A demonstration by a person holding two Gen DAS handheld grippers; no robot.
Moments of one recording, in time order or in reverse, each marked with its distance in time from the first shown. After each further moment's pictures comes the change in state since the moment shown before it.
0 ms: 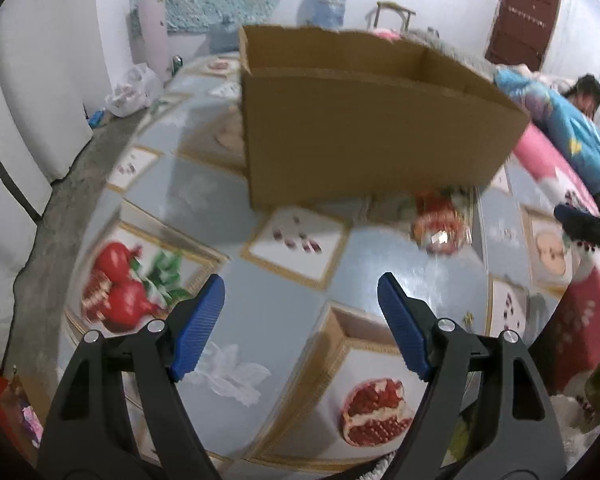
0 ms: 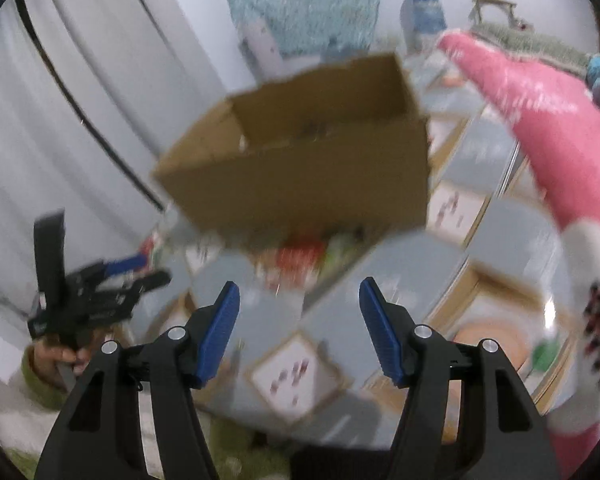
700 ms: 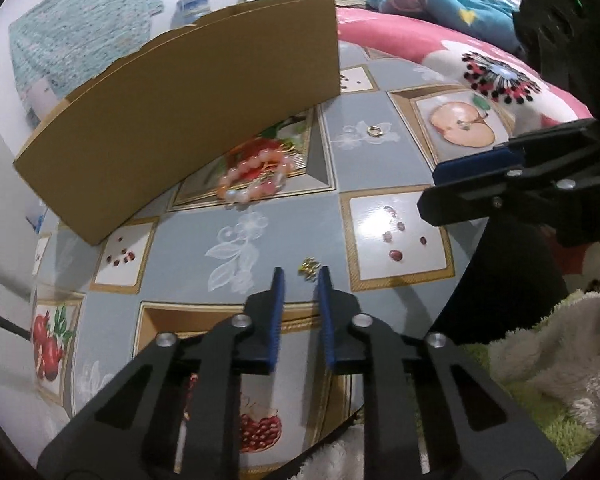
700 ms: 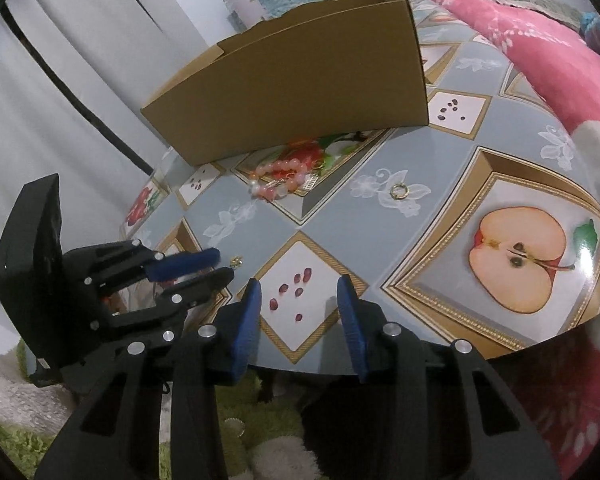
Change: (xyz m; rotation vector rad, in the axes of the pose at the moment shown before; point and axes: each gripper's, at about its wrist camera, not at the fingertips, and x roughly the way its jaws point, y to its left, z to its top) left arm 0.013 -0.126 -0.046 0.471 0.018 -0.091; right arm 0.011 -0.006 -0.052 0.072 0.089 0.015
